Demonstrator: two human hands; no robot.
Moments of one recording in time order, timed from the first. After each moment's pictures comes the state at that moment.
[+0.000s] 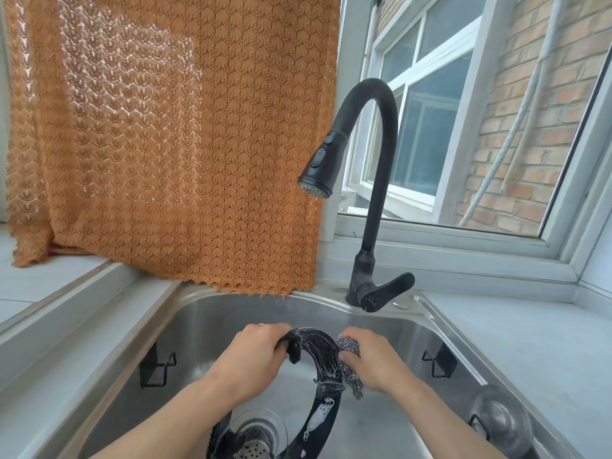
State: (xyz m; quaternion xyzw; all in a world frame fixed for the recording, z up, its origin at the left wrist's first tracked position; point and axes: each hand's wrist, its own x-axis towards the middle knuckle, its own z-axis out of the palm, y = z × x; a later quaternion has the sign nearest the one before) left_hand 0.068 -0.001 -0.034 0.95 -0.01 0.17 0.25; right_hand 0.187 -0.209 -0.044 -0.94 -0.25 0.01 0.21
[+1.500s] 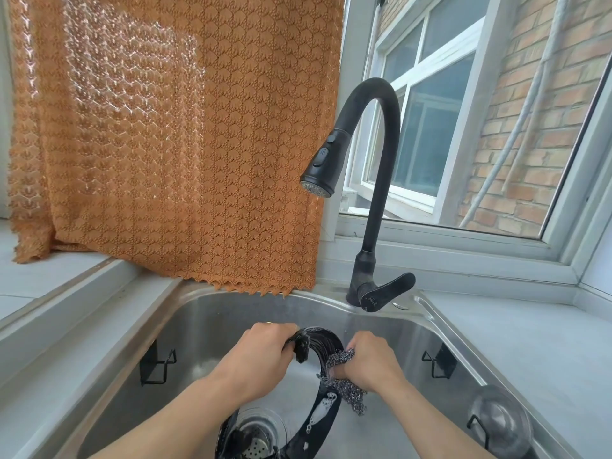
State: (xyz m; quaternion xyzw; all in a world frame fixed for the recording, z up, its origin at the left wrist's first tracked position) left_hand 0.069 -0.008 -0.032 0.96 -0.02 0.16 0.25; right_hand 0.180 -0.197 -0.045 -0.97 -0.13 0.04 0.22
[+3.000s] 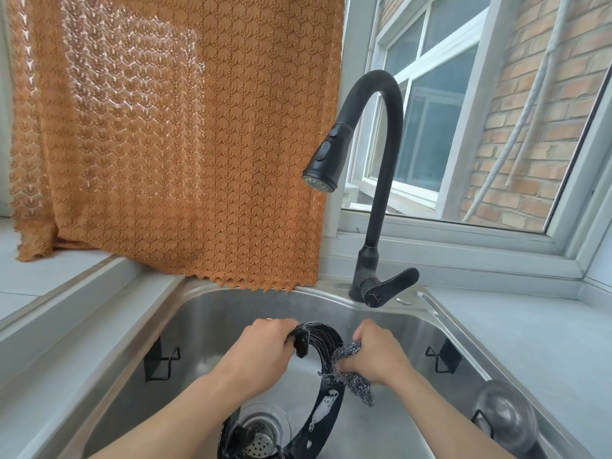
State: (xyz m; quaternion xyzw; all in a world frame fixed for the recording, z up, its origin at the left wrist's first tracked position) left_hand 0.068 -0.009 -0.030 0.96 0.01 0.16 0.24; right_hand 0.184 -0.202 -0.041 -0.96 -0.14 0.04 0.22
